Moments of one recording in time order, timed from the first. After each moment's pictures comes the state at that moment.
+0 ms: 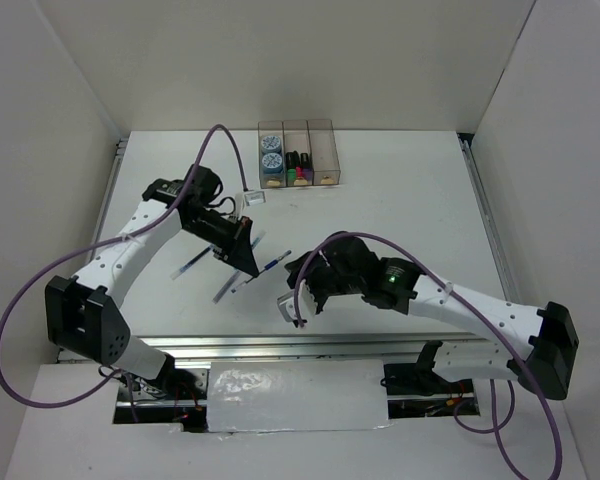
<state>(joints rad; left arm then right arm) -0.33 1.49 1.35 -1.19 0.96 0.20 1.00 1.14 0.91 -0.36 -0.29 -1.30</state>
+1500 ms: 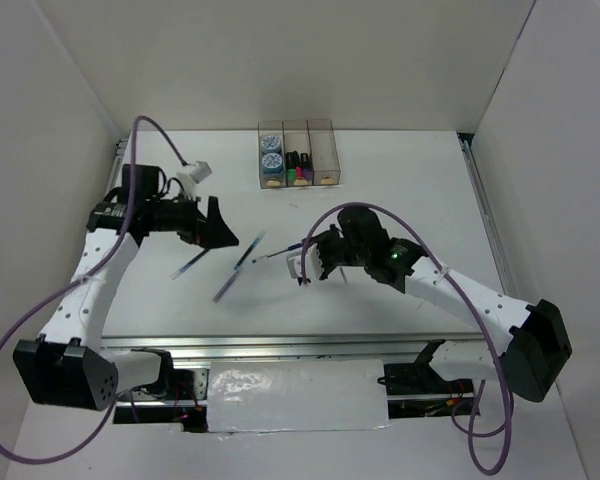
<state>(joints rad) -0.11 1.25 1.20 -0.90 0.86 0.06 0.79 1.21 0.91 -0.25 -0.35 -1.30</state>
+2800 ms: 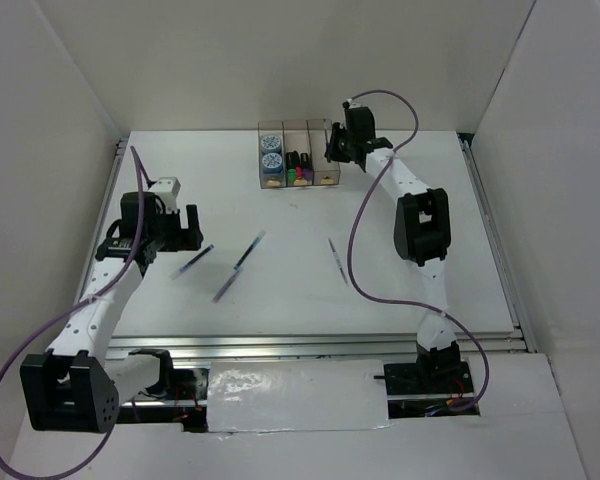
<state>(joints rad) -0.01 1.09 0.85 -0.45 0.12 -0.08 0.27 2.38 2.11 -0.32 -0.11 0.36</state>
